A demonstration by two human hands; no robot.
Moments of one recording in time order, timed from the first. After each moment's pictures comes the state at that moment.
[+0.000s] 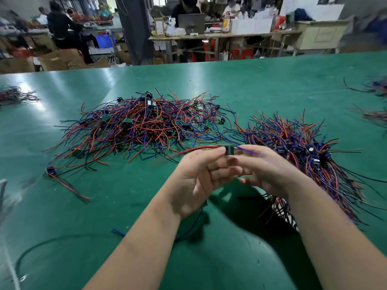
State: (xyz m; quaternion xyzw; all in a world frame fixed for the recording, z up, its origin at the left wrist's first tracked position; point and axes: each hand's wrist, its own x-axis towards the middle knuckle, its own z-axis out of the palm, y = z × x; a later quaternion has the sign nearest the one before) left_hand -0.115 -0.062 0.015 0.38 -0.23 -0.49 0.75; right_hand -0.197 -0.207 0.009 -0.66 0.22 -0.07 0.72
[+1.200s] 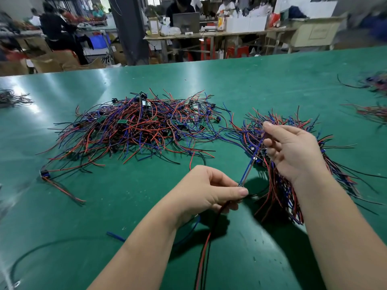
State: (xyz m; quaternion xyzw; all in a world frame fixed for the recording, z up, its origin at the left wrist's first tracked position) left_hand -0.125 -0.061 -0.001 0.65 -0.32 -0.45 0.53; right_hand -0.209 -0.233 0.023 -0.47 0.31 -0.40 0.73
